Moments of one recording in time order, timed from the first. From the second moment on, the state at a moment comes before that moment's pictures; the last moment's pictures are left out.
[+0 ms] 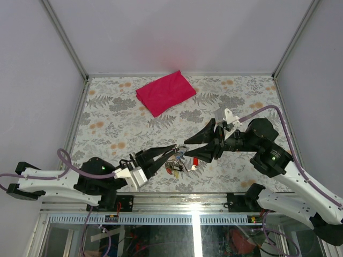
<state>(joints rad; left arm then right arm) -1.60 0.72 0.81 0.33 -0.33 0.62 0.83 0.81 0.96 -0.04 -0.73 0.18</state>
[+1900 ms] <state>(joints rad) -1.60 0.76 0.92 0.21 -0.32 0.58 0.83 0.83 0.81 0.32 -0.73 0.32</state>
